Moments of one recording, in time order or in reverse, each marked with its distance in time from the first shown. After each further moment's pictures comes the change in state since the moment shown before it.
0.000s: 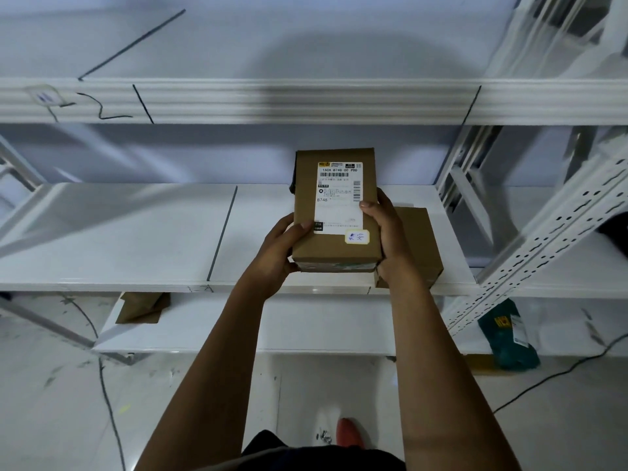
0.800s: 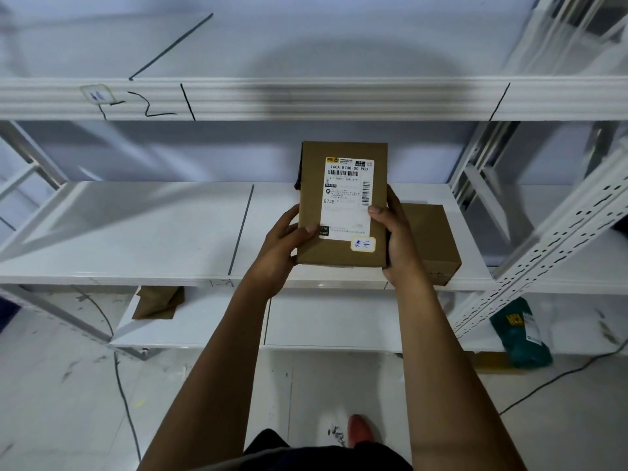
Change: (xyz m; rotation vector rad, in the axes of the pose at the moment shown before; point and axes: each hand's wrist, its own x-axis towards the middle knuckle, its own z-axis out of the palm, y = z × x) left_hand -0.027 0.004 -0.037 -0.031 -0.010 0.097; right_hand -0.025 0.015 0.030 0.040 -0.060 -0.080
